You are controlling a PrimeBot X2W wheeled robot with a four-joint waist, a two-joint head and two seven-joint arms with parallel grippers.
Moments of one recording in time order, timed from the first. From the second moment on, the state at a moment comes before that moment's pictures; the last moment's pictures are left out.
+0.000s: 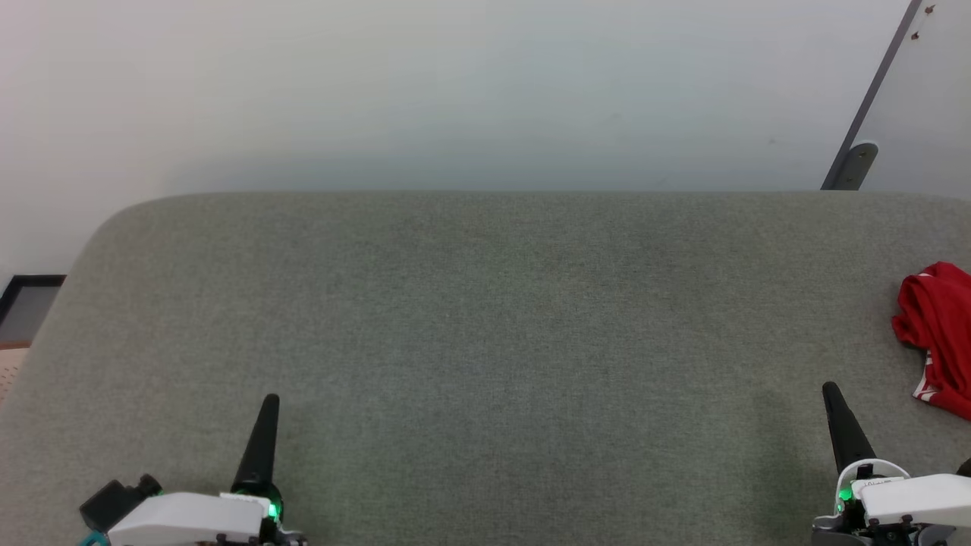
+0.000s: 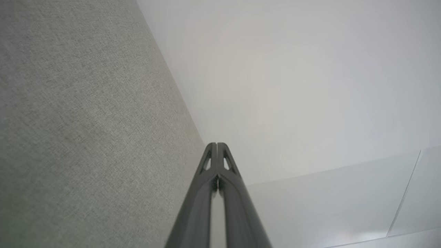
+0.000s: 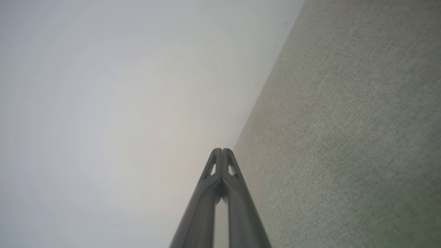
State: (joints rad) left arm -0.04 0.08 0.07 0.20 -1.34 -0.13 0.01; right arm -0.07 -0.06 -0.09 0.23 1.33 0.13 0.04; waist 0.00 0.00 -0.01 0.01
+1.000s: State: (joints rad) left arm -0.09 0.07 0.09 0.24 -1.56 -0.13 0.08; right arm -0.10 -0.05 -0.11 0.24 1.54 0.13 0.10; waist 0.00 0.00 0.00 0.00
